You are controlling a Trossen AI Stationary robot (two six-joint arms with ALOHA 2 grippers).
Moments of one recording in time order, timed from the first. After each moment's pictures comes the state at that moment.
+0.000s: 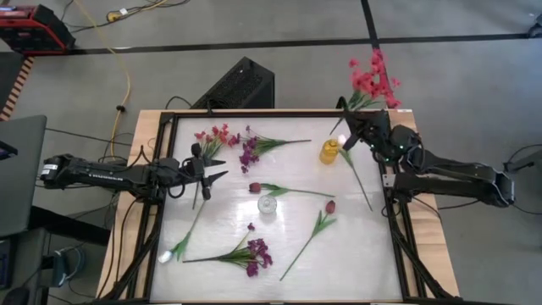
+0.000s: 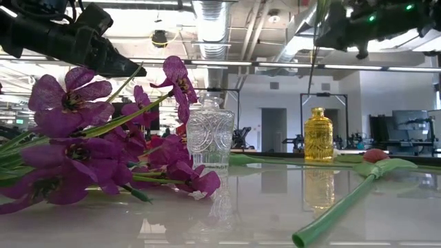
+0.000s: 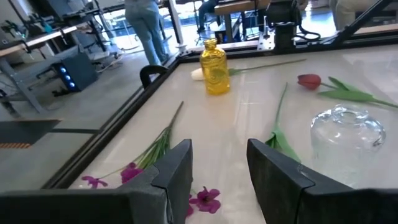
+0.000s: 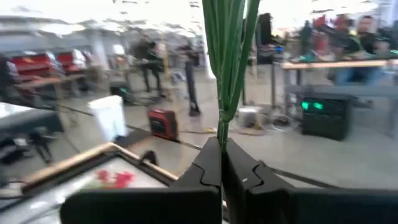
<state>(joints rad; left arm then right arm) 0.02 0.67 0.22 0.28 -0.31 0.13 -0.37 0.63 0.45 0.27 0.45 0.11</state>
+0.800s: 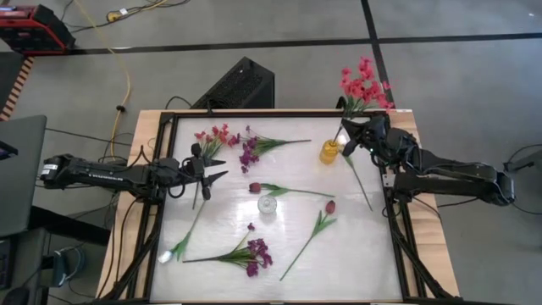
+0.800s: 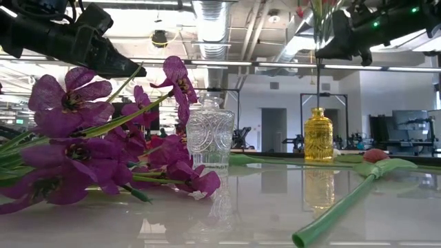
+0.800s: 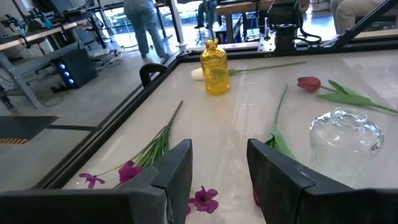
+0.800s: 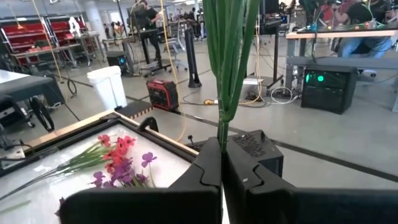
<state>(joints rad) 0.02 0.67 0.22 0.28 -0.32 0.11 -0.34 0.61 0.45 0.10 0.47 0.16</state>
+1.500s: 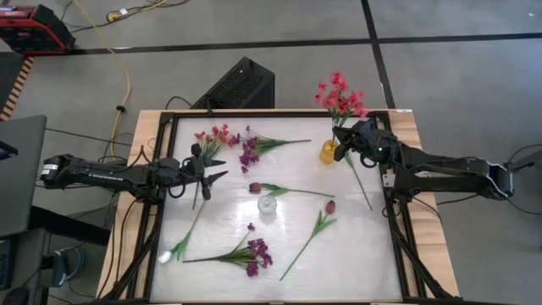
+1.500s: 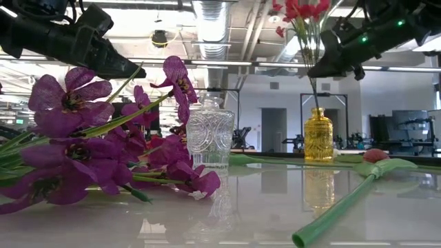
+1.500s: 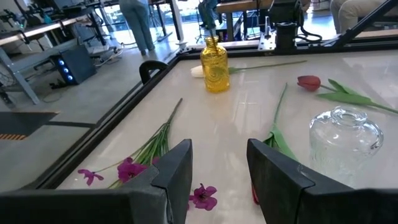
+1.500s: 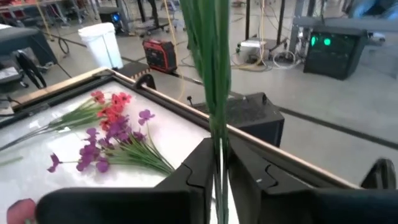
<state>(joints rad) 0.02 0.67 0.22 0.27 -0.32 0.09 -0.34 0.76 0.45 0.05 0.44 0.23</state>
